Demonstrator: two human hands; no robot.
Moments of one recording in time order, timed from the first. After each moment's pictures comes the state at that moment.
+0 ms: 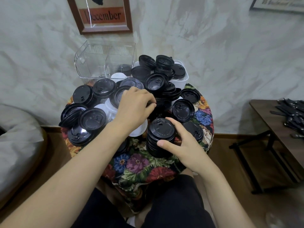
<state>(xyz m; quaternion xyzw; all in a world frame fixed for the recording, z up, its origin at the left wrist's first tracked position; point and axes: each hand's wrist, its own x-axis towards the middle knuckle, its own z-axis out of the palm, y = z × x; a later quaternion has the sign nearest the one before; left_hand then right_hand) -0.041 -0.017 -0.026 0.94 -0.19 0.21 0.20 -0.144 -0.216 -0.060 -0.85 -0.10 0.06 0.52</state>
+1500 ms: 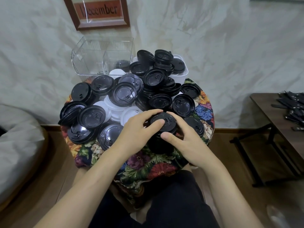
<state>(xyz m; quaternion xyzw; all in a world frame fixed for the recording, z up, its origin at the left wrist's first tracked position) -0.114 -0.022 -0.049 0.83 -0.12 -0.03 0.54 -0.144 -0.219 -0.058 -0.84 -0.12 0.04 0.53</state>
